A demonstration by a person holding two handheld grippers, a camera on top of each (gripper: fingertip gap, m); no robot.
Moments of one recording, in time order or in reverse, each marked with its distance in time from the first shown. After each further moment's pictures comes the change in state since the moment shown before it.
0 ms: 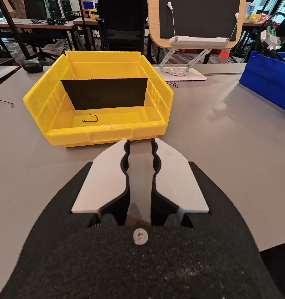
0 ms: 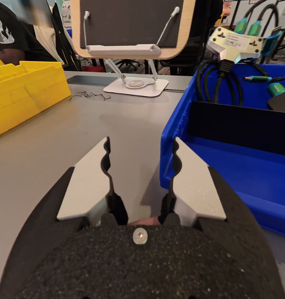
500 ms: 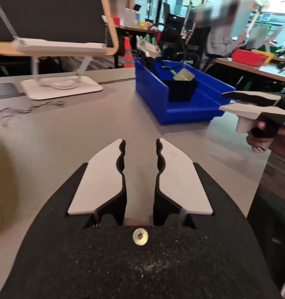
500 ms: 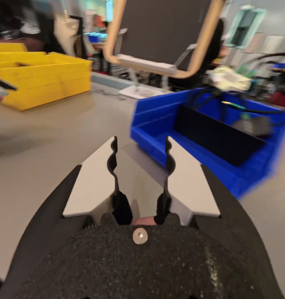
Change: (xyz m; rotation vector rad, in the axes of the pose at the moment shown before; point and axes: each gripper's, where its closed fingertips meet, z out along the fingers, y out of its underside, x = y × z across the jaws) left arm 0.209 -0.022 0.075 0.004 0.534 0.037; right arm -0.037 0.002 -0.074 0.092 -0.004 -0.186
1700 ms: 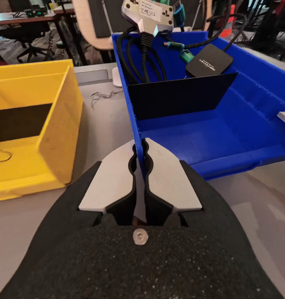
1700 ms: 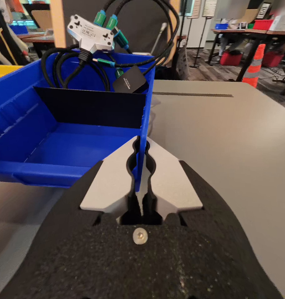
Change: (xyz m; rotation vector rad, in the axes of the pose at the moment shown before) left arm -0.054 -0.006 0.001 -0.108 -0.560 0.008; right arm -0.030 -0.011 0.059 -0.104 0.302 0.159
